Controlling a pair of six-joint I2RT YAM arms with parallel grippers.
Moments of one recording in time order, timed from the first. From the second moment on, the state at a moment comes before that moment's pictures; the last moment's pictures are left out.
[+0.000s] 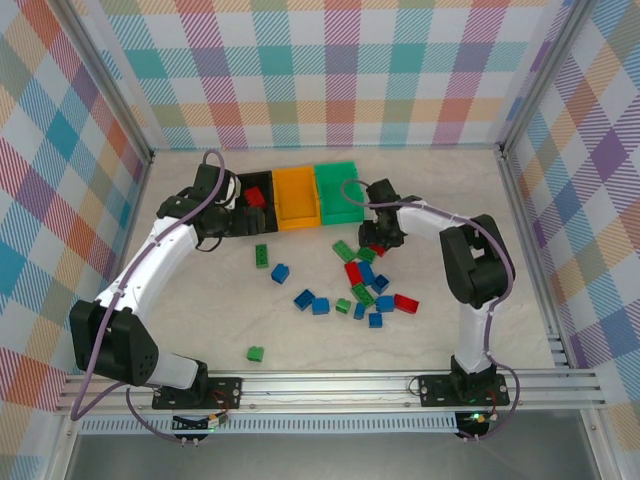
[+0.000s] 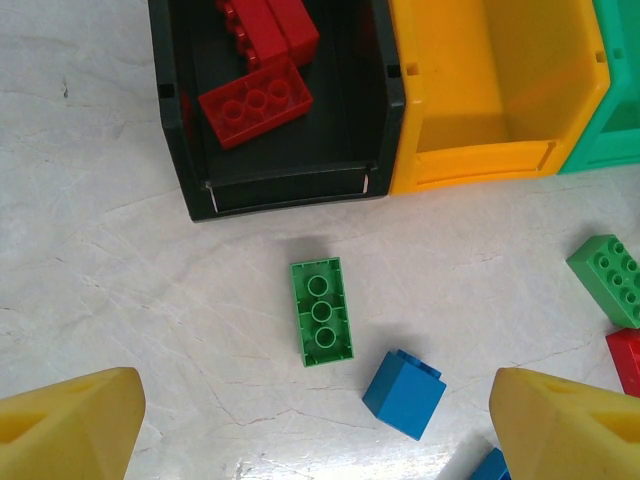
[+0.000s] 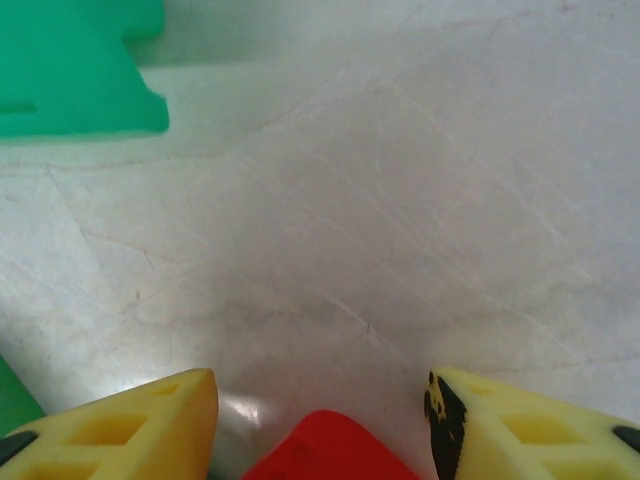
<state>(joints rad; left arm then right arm) -0.25 1.41 1.26 -0.84 0.01 -0.28 0.43 1.96 1.31 -0.57 0.00 0.35</state>
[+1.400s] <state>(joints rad) -0.25 1.41 1.26 -0.84 -0.02 -0.28 0.44 1.81 1.17 -0.65 -0.06 0.35</state>
